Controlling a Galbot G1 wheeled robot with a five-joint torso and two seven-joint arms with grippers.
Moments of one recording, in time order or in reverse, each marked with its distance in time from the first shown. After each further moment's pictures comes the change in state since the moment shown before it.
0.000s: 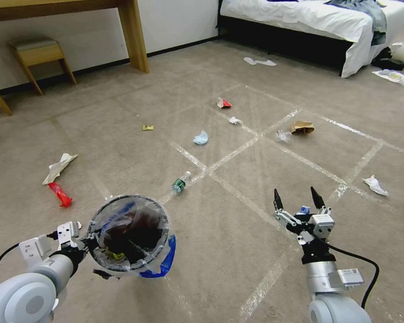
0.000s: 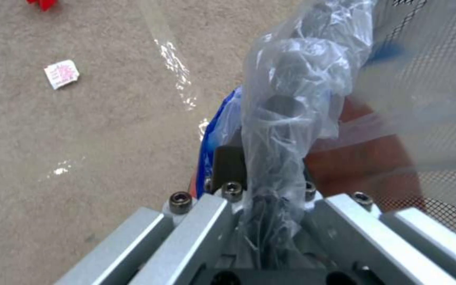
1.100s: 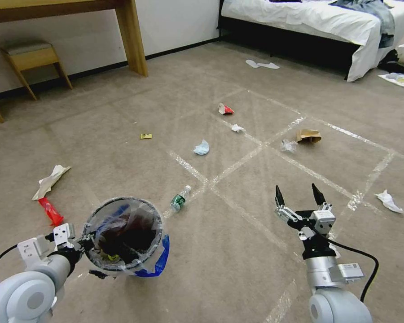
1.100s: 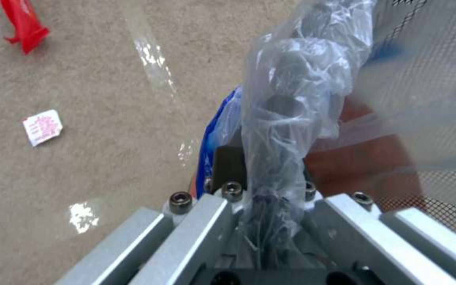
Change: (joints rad) left arm -0.016 0.001 -0.007 0.041 0.010 -0.003 -0.003; right arm 0.023 -0.020 0.001 -0.013 0.018 -0.005 0.011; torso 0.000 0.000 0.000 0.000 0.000
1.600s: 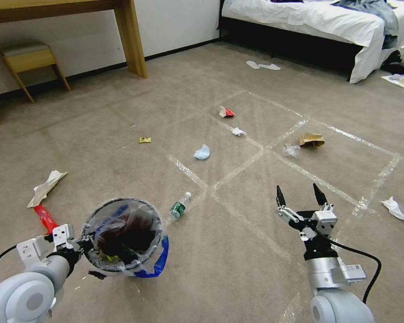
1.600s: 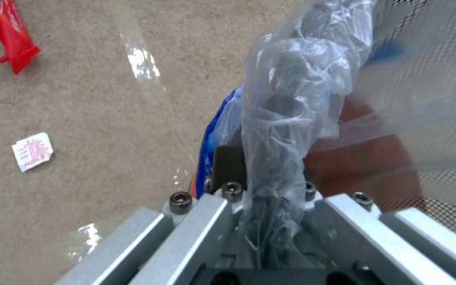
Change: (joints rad) left arm 0.011 0.001 -0.010 -0.002 0.001 0.000 -0.001; right arm -0.010 -0.003 0.001 0.011 0.000 0.001 0.001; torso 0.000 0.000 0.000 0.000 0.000
